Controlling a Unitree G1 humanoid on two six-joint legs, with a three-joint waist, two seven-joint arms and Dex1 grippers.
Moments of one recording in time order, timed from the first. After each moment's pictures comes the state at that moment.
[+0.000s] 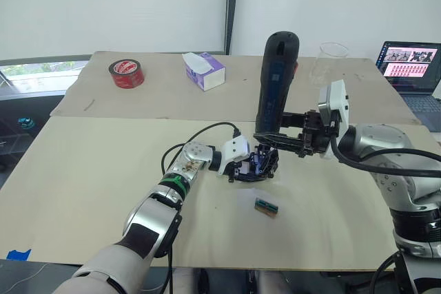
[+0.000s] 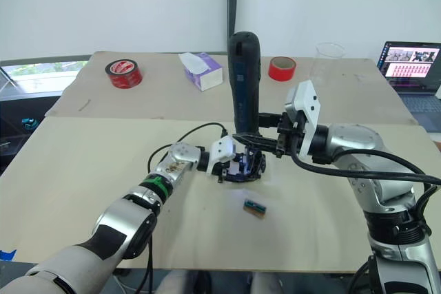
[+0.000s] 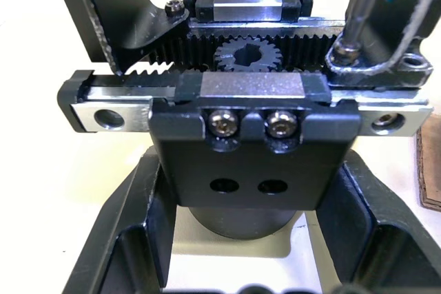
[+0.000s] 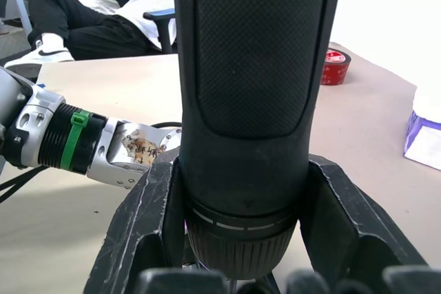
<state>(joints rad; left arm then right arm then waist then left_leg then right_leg) -0.97 0.07 -0.22 1.16 0.04 -0.37 -1.19 -0.50 -0.72 -0.01 -0.31 0.68 0.57 0.89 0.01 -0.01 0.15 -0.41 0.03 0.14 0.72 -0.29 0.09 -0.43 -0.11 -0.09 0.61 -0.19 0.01</state>
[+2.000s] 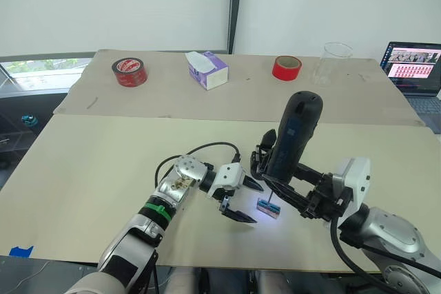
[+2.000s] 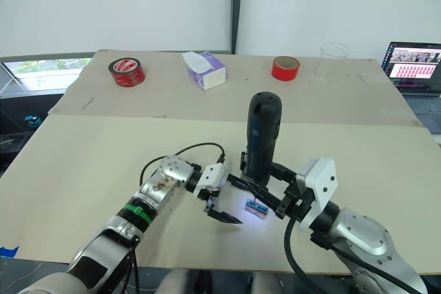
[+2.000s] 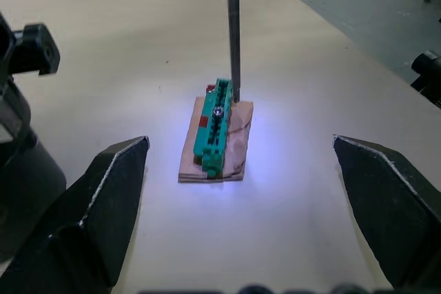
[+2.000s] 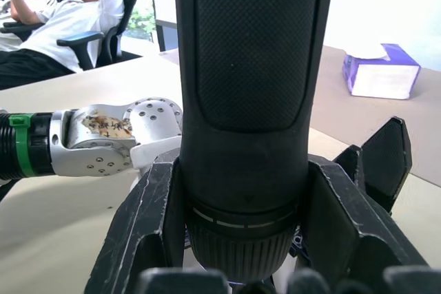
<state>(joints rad) -0.66 0.21 -0.39 0.52 -0.08 -0.13 -1.45 0.16 -0.56 -0.15 -0.86 0.65 0.48 0.54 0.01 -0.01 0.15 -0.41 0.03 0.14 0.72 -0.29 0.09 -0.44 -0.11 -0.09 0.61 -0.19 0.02</state>
